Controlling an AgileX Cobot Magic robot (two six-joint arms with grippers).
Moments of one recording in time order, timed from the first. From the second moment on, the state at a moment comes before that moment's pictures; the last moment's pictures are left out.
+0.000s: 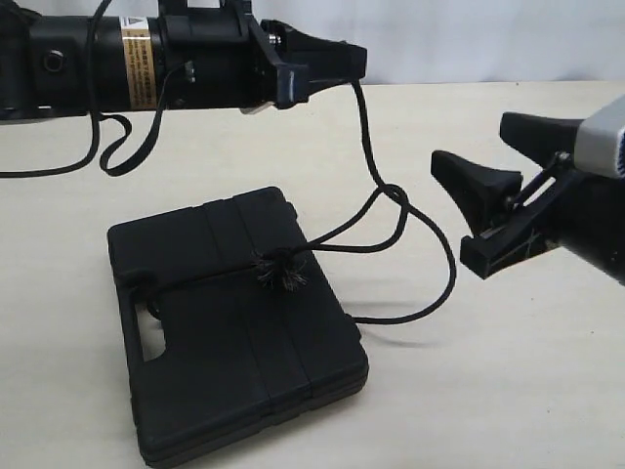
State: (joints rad) left arm -0.31 1.63 -1.03 1.27 -0.83 -1.38; right arm 0.46 0.98 -0.37 -0.15 -0.38 0.06
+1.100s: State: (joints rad) left arm -0.31 1.63 -1.03 1.36 -0.79 -1.37; right arm 0.46 1.37 -0.54 -0.46 -0.49 0.17
